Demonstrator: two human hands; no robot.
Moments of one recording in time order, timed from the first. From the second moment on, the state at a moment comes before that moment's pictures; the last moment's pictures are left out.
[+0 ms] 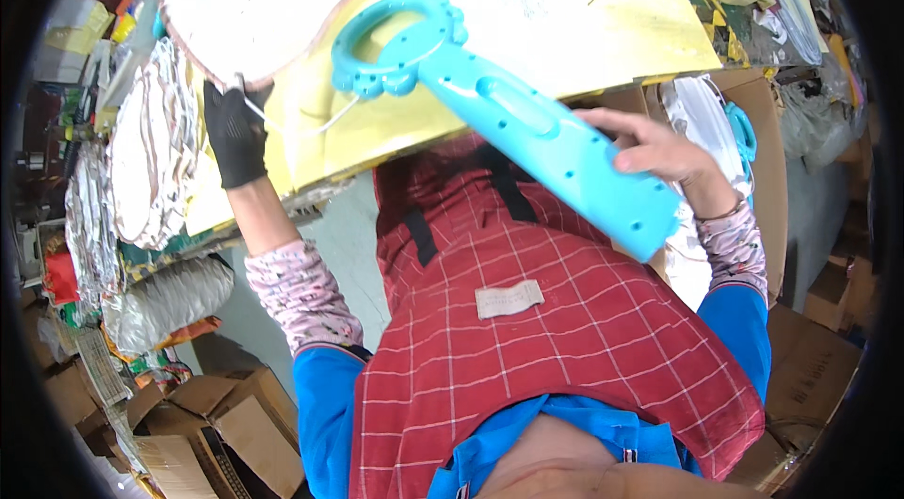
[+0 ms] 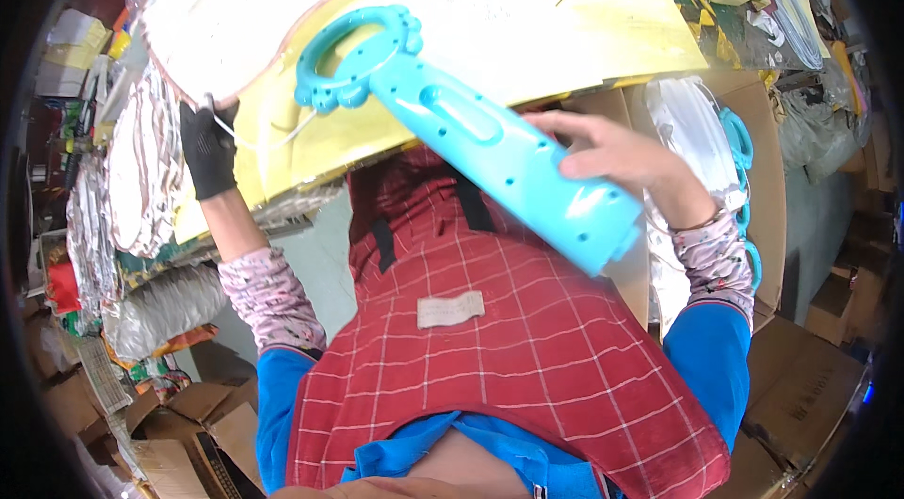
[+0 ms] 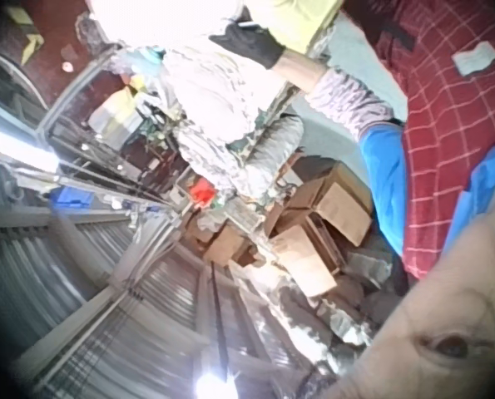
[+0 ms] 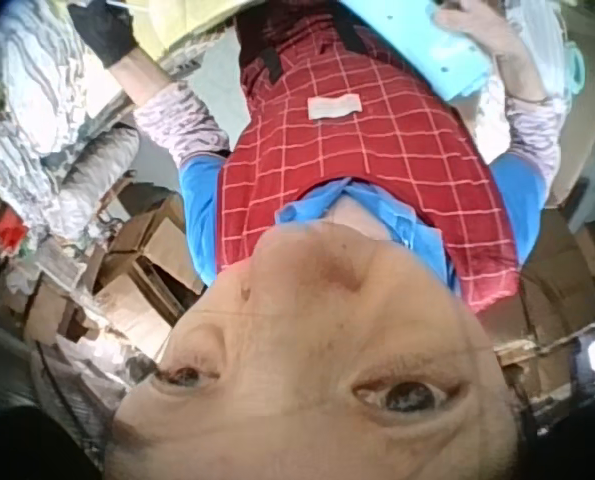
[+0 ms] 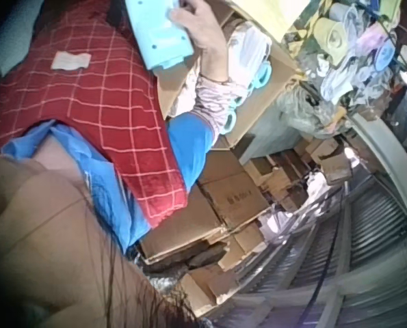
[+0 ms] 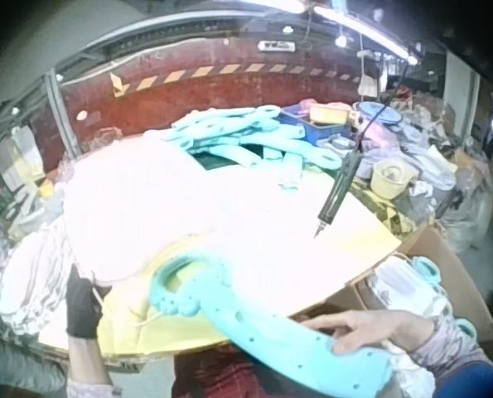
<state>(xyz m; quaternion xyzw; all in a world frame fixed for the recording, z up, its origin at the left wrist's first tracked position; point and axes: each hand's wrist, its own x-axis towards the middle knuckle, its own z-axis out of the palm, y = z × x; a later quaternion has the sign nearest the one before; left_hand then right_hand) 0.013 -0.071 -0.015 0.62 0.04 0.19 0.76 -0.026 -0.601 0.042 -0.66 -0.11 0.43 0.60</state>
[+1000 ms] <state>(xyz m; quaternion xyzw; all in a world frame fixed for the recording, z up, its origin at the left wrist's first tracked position) 0.083 -0.029 0.012 0.81 0.00 0.38 0.45 0.052 -0.557 -0.011 -0.92 -0.25 0.17 0.26</state>
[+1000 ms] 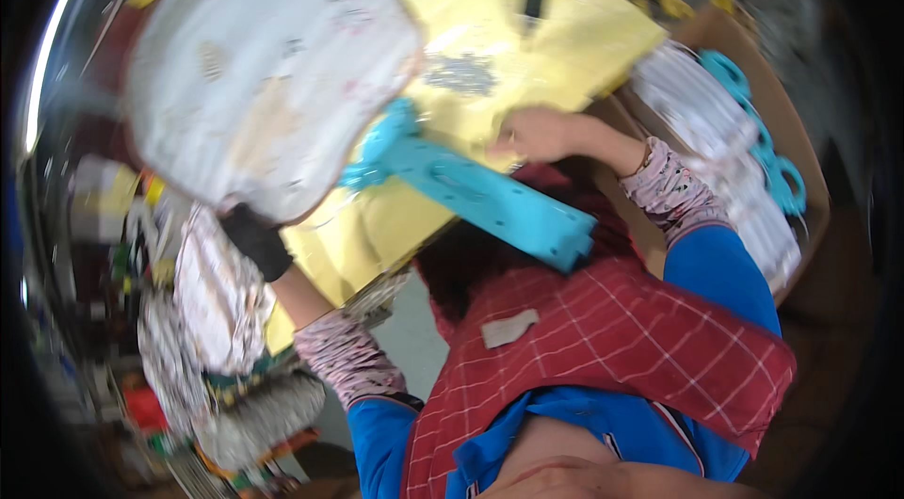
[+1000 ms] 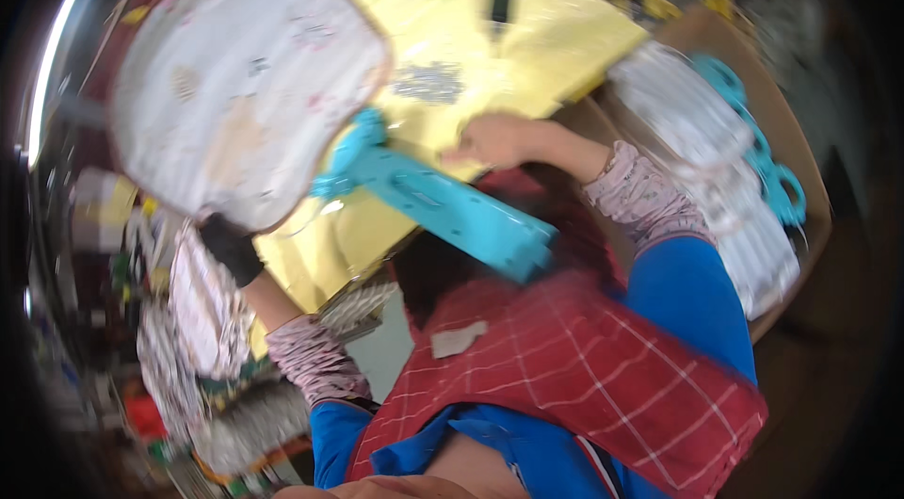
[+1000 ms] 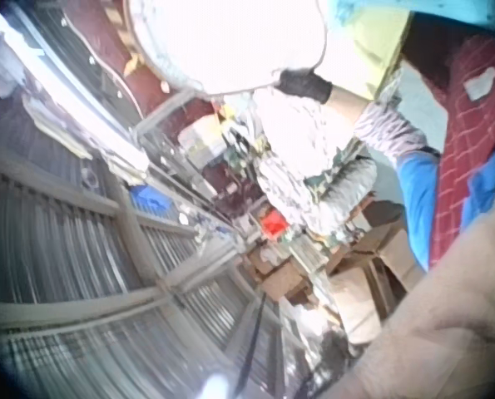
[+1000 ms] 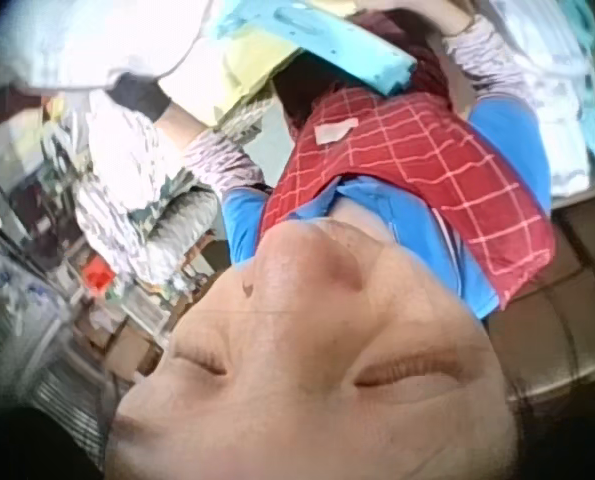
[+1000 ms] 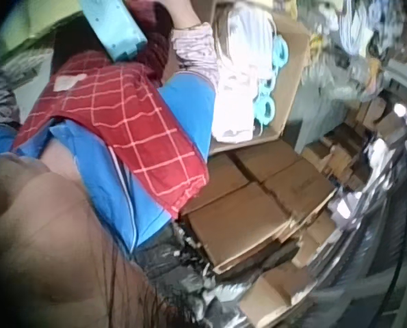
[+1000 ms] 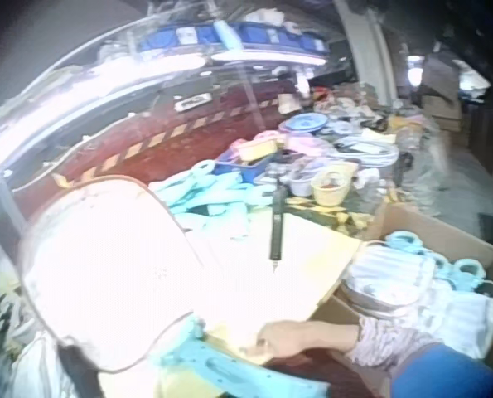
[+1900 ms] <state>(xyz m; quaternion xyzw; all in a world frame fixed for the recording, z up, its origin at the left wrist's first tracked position) 0.067 -0.266 0.029 0.90 -0.37 0.02 0.25 -0.376 -0.873 -0.209 -0.64 0.62 -0.25 0.39</state>
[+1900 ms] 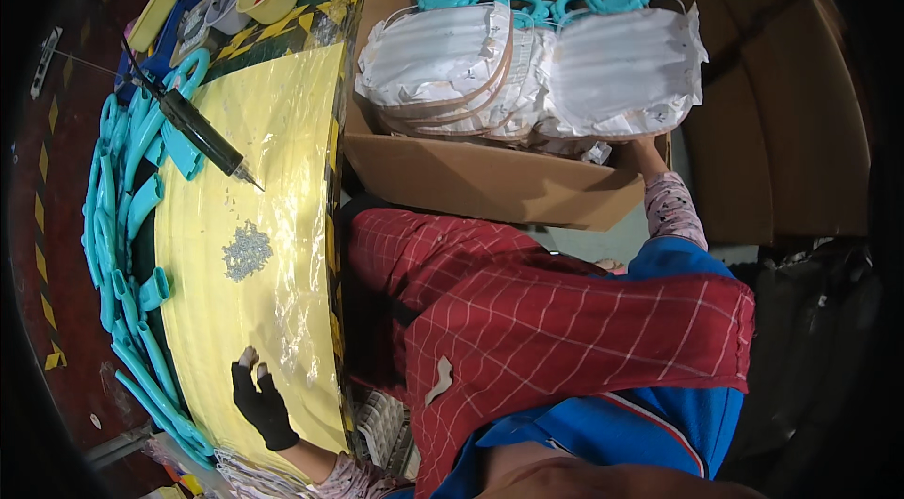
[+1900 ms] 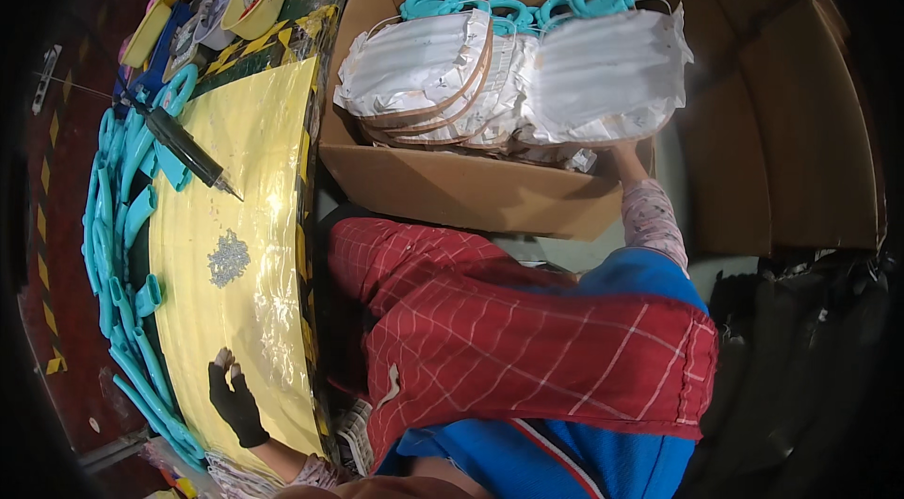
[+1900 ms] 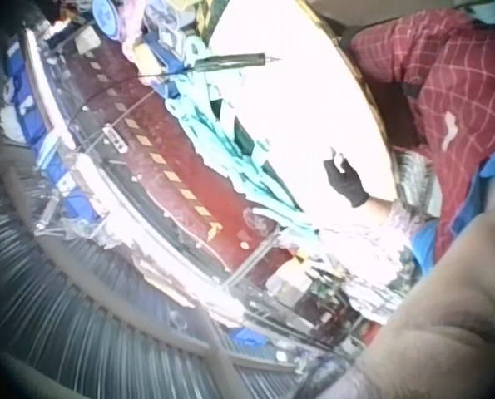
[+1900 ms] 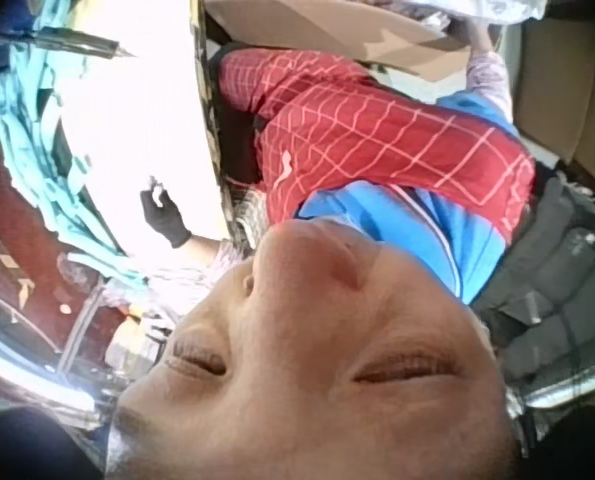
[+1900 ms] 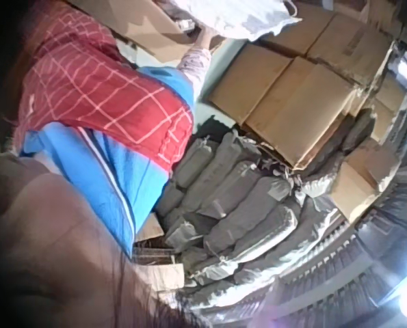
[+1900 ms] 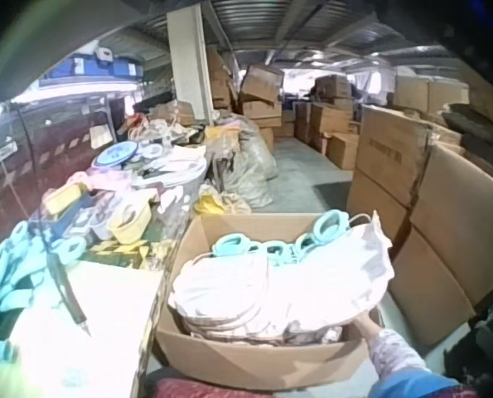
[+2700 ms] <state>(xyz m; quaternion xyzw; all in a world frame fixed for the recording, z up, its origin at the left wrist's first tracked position) 0.407 -0.192 -0.044 0.49 0.16 -0.07 0.85 -0.234 -0.807 -0.142 -0.63 0.52 0.15 0.56</state>
